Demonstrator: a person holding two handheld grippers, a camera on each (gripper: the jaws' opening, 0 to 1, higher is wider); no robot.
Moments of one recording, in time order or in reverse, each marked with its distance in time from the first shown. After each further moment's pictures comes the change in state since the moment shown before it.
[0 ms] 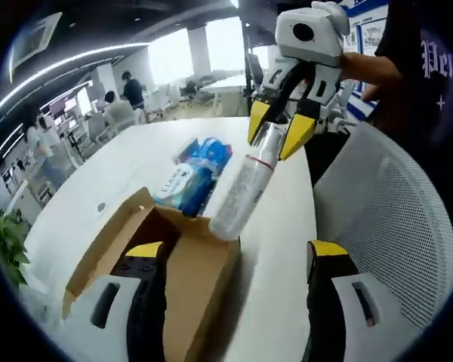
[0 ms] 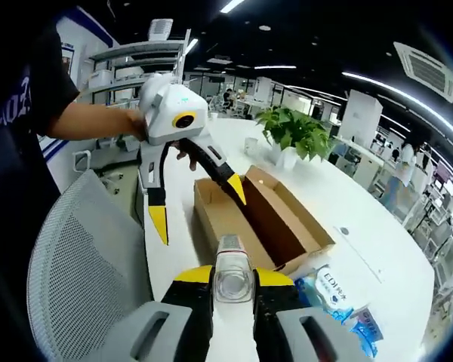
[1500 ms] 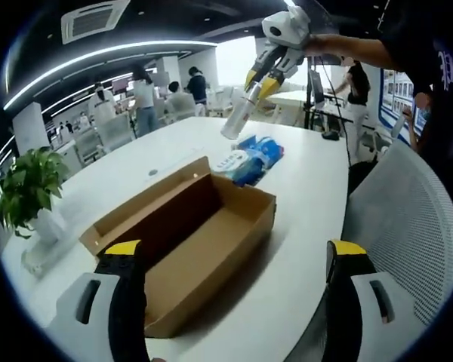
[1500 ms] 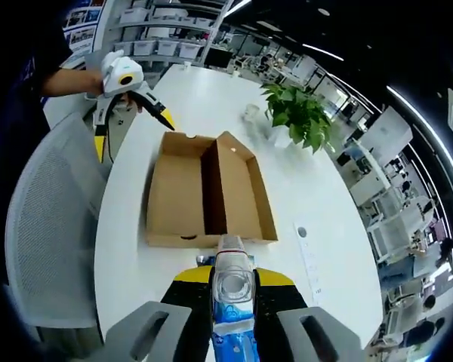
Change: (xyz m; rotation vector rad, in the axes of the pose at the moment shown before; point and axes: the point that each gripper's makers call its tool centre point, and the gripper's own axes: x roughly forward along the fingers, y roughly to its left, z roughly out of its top) left arm -0.052 0.021 -0.047 -0.176 -0.046 0.268; right arm -0.010 -0.138 0.010 -0.321 0.256 -0.001
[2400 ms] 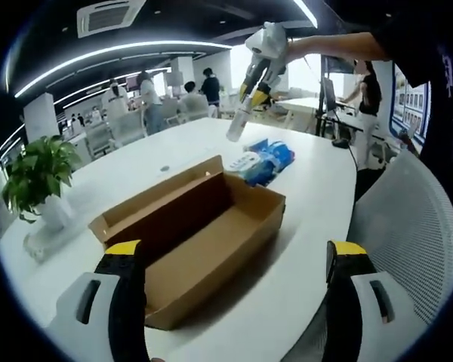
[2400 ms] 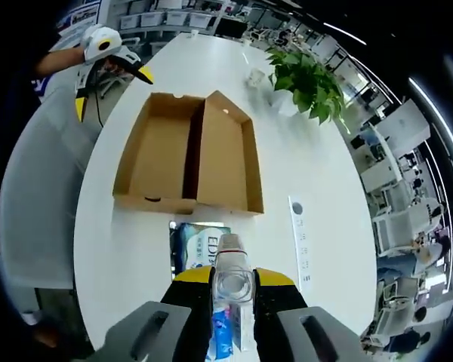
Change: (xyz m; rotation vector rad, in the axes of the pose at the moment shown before) left arm -0.012 0.009 -0.005 -0.063 -0.027 0.060; right arm 0.039 -0.058 -0.036 -0.072 0.186 0.072
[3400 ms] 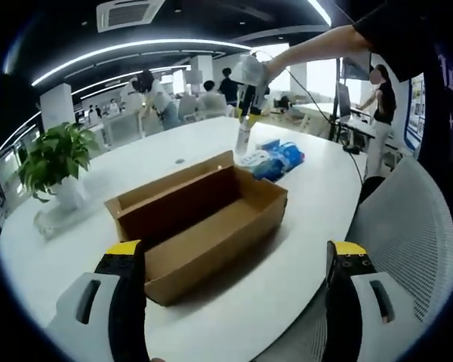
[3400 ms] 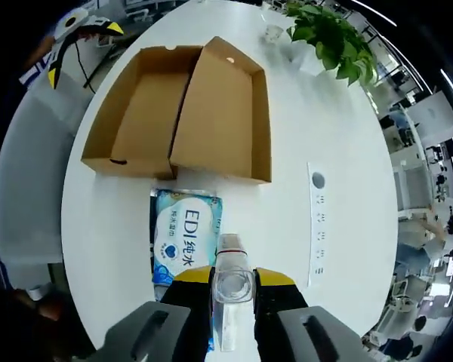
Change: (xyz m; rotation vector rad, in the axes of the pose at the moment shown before) left arm -0.027 -0.002 -0.016 -0.068 0.000 0.089; right arm 0.077 -0.025 -0.034 -0.047 0.208 0.142
